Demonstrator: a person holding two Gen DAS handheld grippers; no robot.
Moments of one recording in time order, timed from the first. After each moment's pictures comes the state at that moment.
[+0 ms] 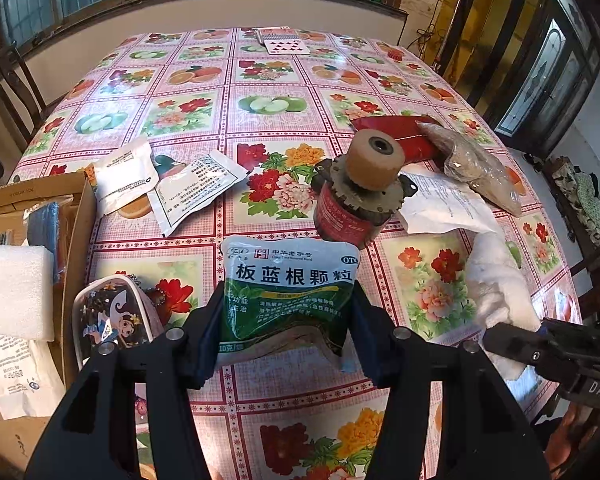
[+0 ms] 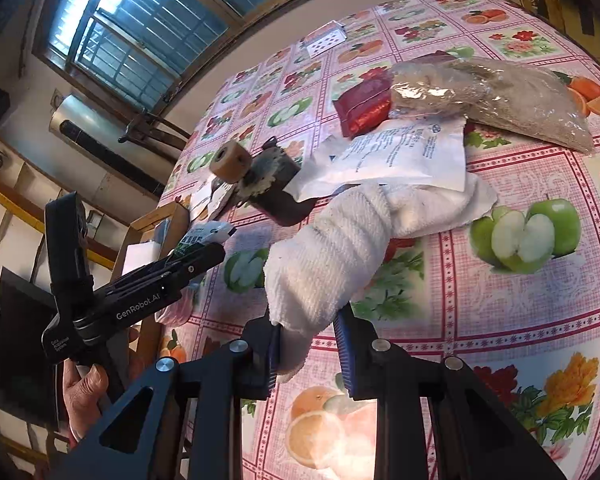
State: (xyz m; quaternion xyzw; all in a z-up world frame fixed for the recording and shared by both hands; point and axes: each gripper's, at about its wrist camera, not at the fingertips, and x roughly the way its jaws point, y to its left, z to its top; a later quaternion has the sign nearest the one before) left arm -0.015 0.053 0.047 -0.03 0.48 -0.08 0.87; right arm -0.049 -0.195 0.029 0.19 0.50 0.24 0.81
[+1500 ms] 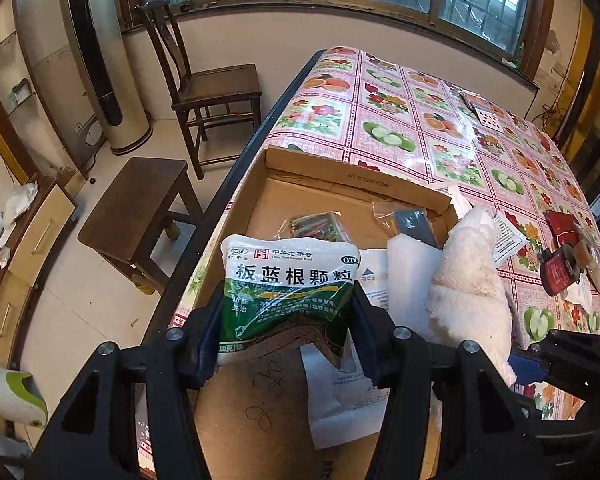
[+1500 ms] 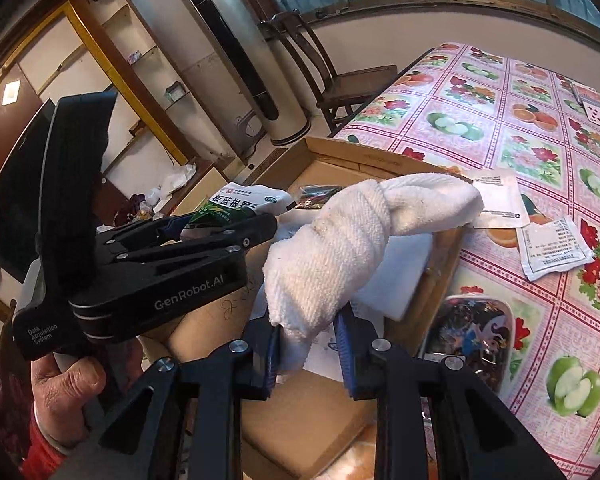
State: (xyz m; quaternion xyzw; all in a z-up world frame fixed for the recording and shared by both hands) left arm -0.061 0.323 0.065 -0.08 0.46 0.13 0.88; right arm -0.061 0.159 0.070 -0.02 0.47 0.42 0.78
